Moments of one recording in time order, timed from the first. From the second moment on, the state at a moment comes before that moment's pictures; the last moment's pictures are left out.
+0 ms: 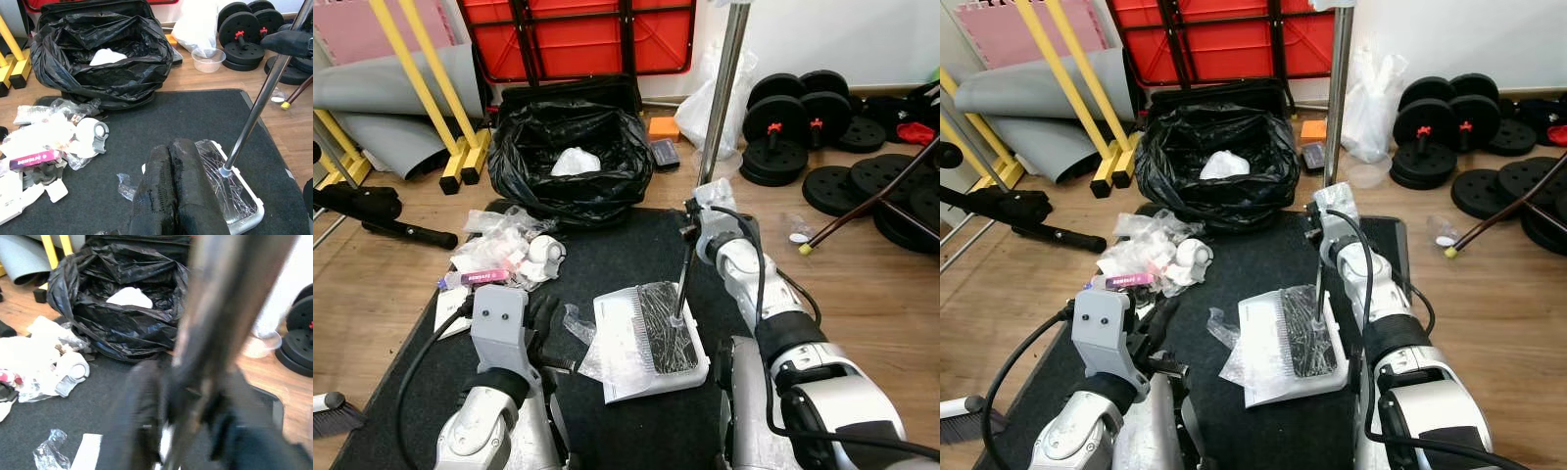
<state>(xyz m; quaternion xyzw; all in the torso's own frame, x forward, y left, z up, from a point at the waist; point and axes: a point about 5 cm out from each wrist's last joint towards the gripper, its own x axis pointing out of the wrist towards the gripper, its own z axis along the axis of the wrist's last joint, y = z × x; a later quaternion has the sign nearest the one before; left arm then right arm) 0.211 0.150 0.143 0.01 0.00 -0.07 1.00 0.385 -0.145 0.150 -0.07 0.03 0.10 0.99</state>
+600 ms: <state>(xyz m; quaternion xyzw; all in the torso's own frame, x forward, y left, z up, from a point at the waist) 0.211 0.148 0.143 0.01 0.00 -0.07 1.00 0.385 -0.150 0.148 -0.01 0.02 0.08 1.00</state>
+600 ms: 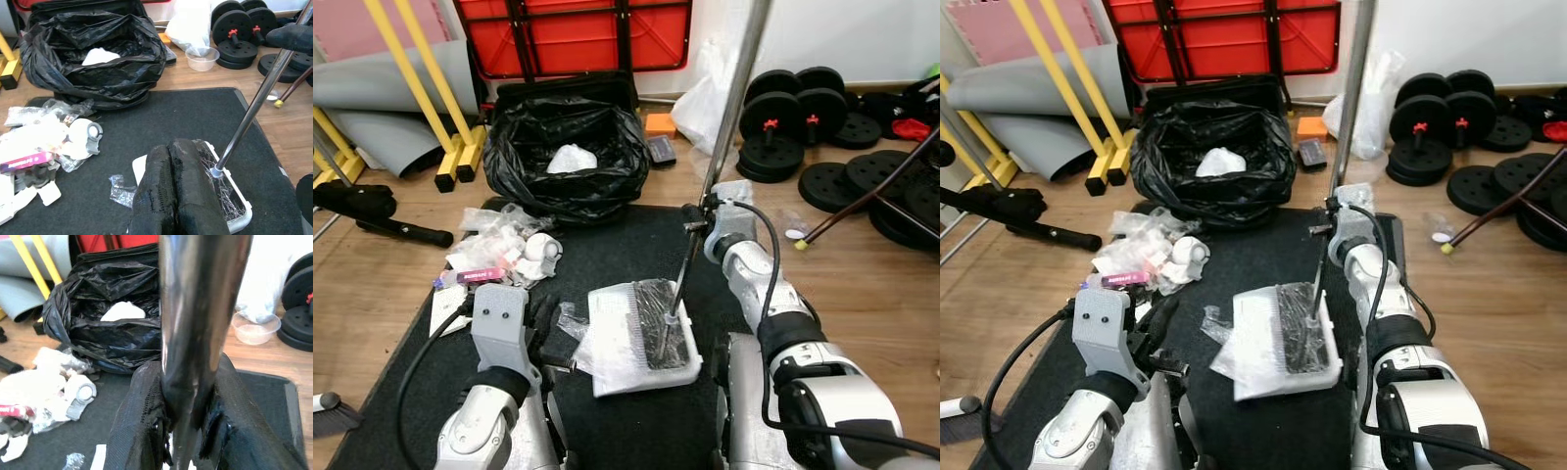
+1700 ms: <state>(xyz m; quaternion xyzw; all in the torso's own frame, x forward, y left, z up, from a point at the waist) 0.213 0.148 0.143 0.01 0.00 -0.08 1.00 0.385 -0.163 0.150 0.12 -0.01 0.04 0.99</state>
